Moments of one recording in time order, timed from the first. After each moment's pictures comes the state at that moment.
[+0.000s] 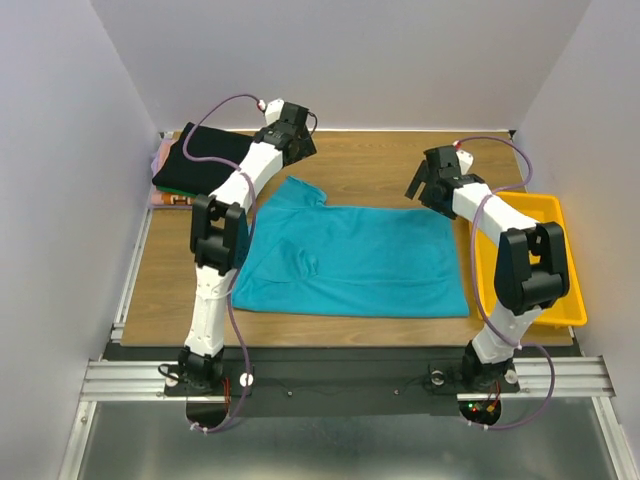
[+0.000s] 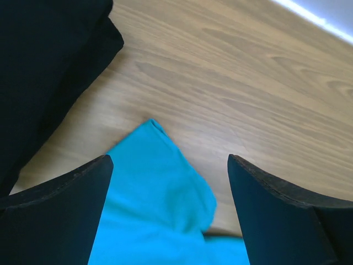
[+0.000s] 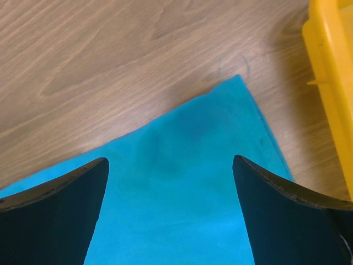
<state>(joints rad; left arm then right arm) -0.39 2.22 2.09 -0.63 -0.38 -0.66 0.20 1.75 1.29 -0.44 0.34 0.63</state>
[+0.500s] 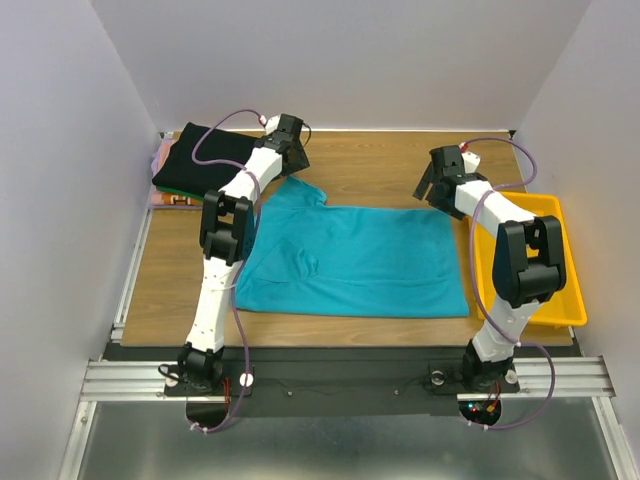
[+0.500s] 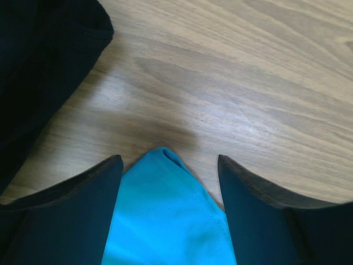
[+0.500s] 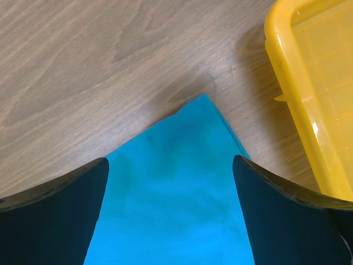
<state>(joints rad) -0.34 2.48 2.25 -0.65 -0.27 -0.63 0.16 1.81 1.31 -0.44 0.40 0.61</state>
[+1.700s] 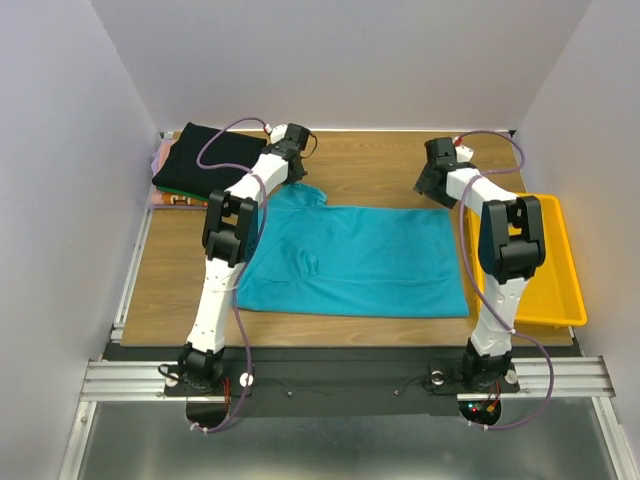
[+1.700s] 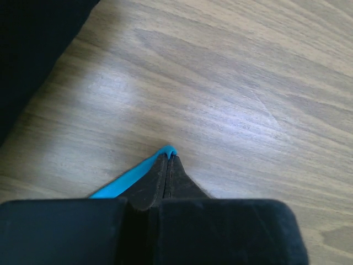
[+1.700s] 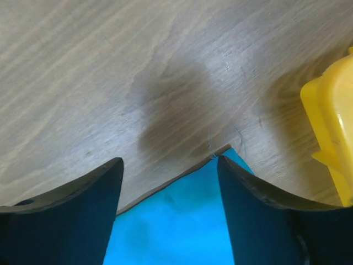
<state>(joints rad) -0.37 2.48 2.16 -0.61 -0.33 -0.65 0.13 2.03 1.52 -0.44 0.41 0.61</state>
